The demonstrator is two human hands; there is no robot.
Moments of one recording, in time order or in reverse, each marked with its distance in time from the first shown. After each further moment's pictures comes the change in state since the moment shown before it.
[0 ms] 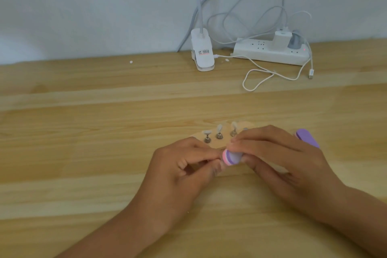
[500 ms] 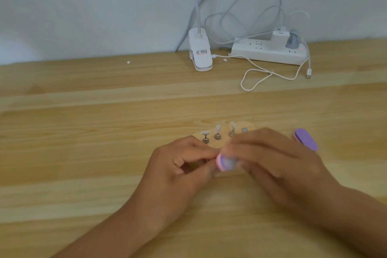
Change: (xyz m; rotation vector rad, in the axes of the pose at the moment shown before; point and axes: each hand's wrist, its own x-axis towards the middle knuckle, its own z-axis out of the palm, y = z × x) left_hand 0.003 -0.002 -0.002 -0.088 -0.052 -0.033; right_hand -0.003 0.001 0.001 0.056 -0.039 -0.035
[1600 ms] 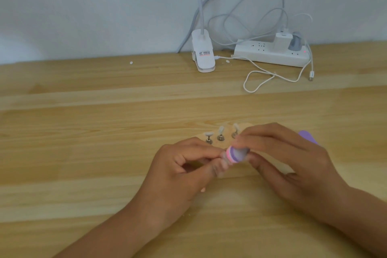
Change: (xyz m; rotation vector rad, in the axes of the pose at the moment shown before) left_hand 0.002 0.000 0.001 -0.170 0.001 -0.072; right_hand 0.004 -0.002 -0.003 -0.004 0.065 0.062
